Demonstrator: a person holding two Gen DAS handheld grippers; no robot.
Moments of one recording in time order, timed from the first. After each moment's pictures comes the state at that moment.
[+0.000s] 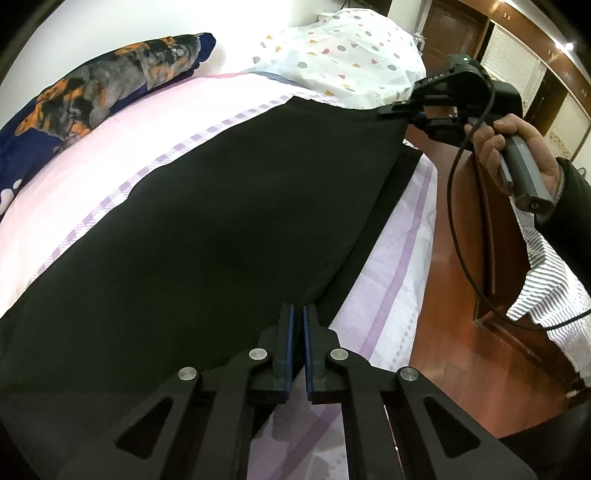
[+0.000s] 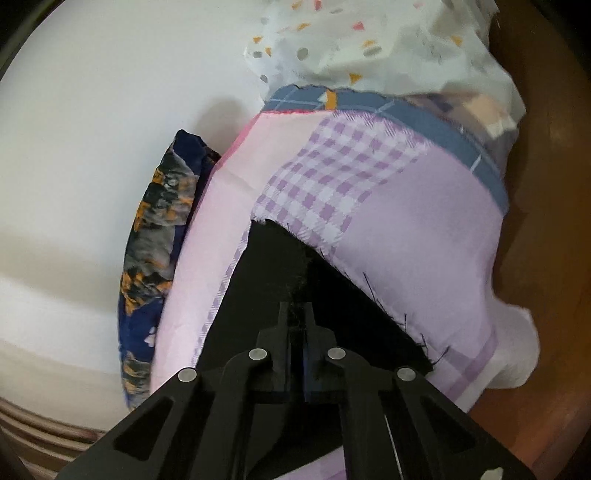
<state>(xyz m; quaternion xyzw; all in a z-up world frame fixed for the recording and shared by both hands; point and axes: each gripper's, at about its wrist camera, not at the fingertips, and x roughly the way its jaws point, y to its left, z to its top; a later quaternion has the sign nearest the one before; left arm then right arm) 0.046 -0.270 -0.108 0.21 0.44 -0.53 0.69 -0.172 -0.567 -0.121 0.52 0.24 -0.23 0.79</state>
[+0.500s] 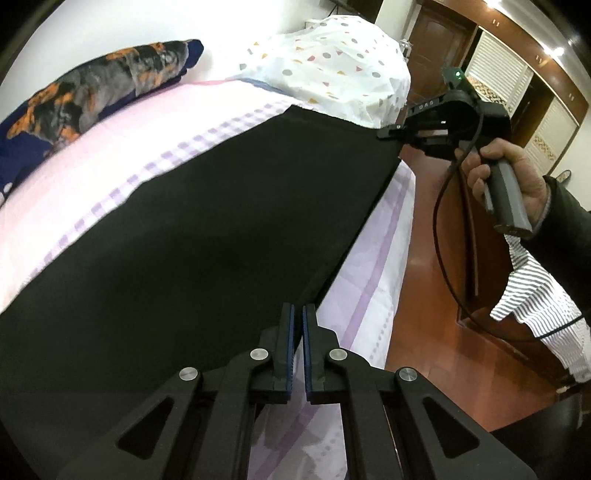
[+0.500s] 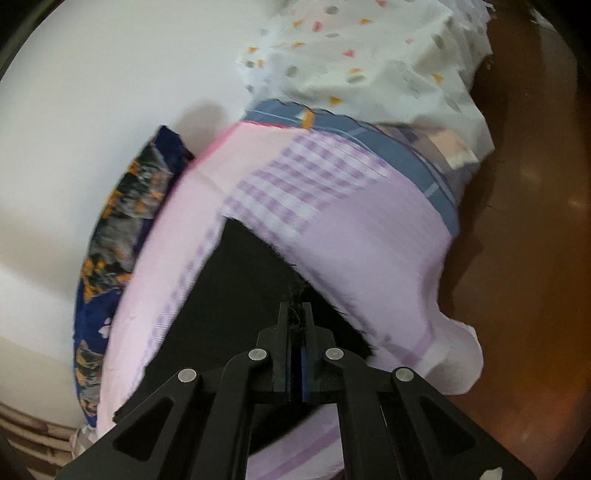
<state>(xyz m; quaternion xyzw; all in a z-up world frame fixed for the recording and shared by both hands) 0.042 -0.266 -0.101 0.20 0.44 -0.56 0.67 -0.191 -0.556 -0.121 0.46 0.28 -0.30 0.79</state>
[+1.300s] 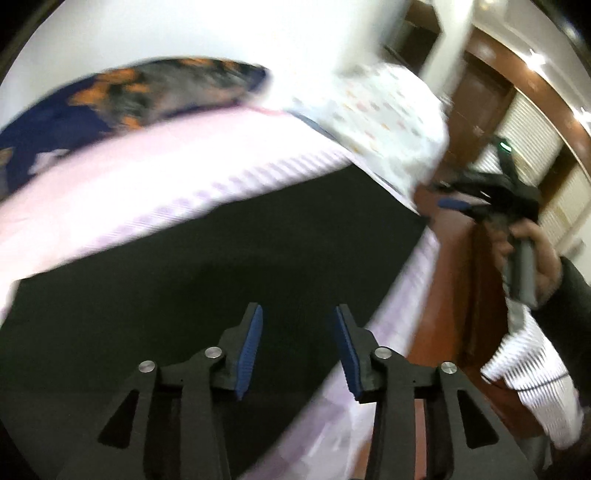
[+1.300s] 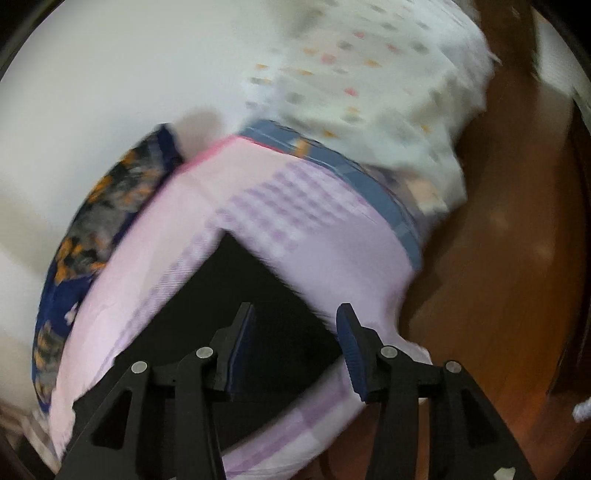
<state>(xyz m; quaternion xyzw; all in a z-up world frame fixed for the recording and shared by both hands) 0.088 -0.219 -0.066 0.09 0.43 -0.49 0.75 -0.184 -0.529 -0.072 0.35 0.30 -0.35 0.82</state>
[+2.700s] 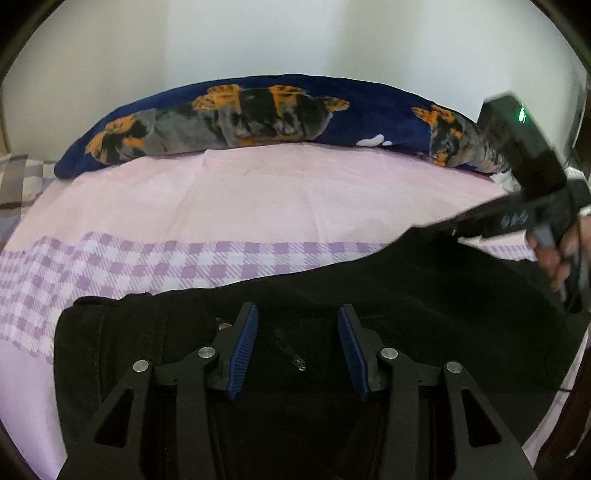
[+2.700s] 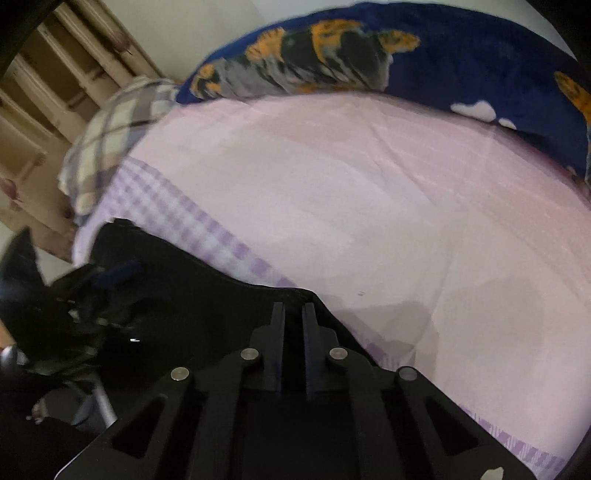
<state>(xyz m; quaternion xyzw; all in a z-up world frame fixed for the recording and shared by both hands) 0.199 0.043 -0.097 0.02 0.42 -0.18 0.89 0.224 -0.164 -0.130 0.00 0.54 0.22 0.81</state>
